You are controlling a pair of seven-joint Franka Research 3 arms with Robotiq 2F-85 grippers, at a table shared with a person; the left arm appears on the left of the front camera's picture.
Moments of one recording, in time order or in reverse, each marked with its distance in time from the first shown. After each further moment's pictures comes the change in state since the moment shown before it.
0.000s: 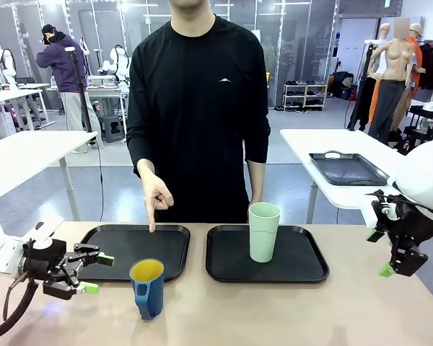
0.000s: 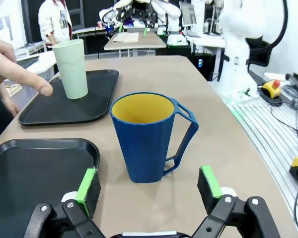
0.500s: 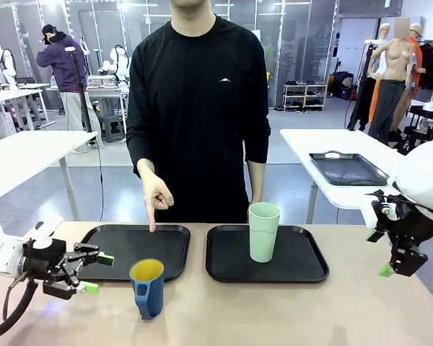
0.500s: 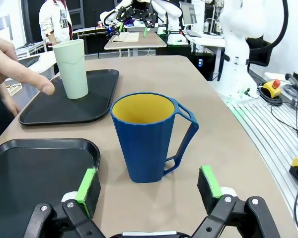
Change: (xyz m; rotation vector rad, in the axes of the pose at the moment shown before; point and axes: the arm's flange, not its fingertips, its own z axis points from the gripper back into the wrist) left arm 0.001 0.000 0.001 0.001 0.002 -0.001; right arm 0.000 0.000 0.000 0.000 0.000 0.000
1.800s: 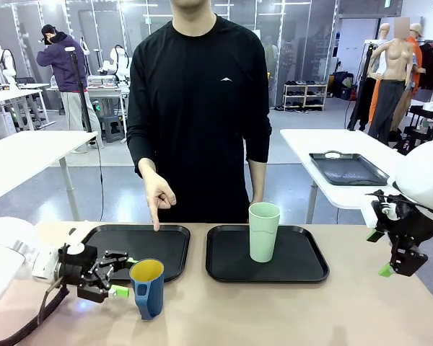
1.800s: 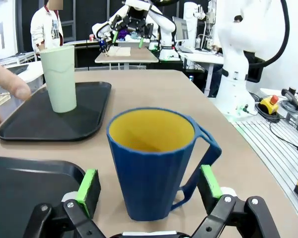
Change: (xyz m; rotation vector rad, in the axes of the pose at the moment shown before) left arm -0.021 0.016 -0.070 -0.059 -0.085 0.046; right arm 0.000 0.000 0.000 0.000 0.000 0.000
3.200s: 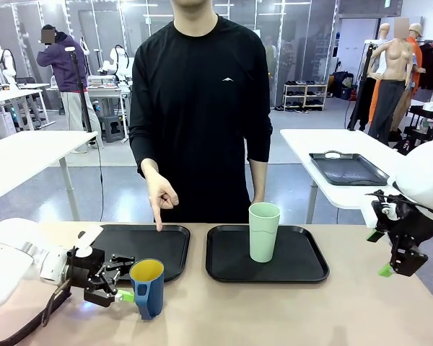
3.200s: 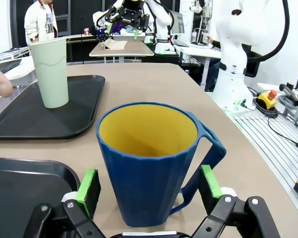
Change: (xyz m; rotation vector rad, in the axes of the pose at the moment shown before) left arm 0.000 0.002 -0.017 -0.029 0.027 0.002; right arm 0.000 0.000 0.000 0.000 0.000 0.000
